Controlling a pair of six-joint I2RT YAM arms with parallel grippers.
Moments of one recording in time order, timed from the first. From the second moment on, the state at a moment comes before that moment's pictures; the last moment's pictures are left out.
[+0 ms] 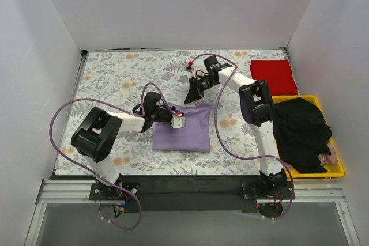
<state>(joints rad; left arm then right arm) -0.49 1.73 0.74 0.37 0.71 1.16 0.43 2.41 1.90 -0.69 -1.16 -0.35</state>
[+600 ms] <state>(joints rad) -0.53 1.75 0.42 0.87 0.67 1.48 0.47 2.36 1.83 -0.78 -1.17 -0.45</state>
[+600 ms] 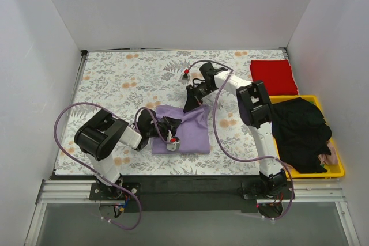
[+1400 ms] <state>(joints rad) -0.54 1.76 0.53 0.89 0.65 1.39 0.50 2.46 1.83 -0.83 -1.21 -0.54</state>
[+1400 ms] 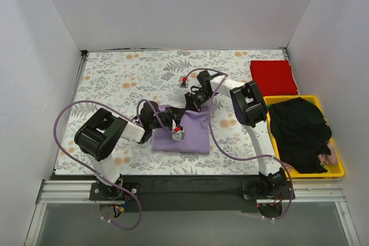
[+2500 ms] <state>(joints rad) -0.51 1.77 0.55 0.97 0.67 1.39 0.49 2.48 2.01 -0.95 -1.05 -0.61</state>
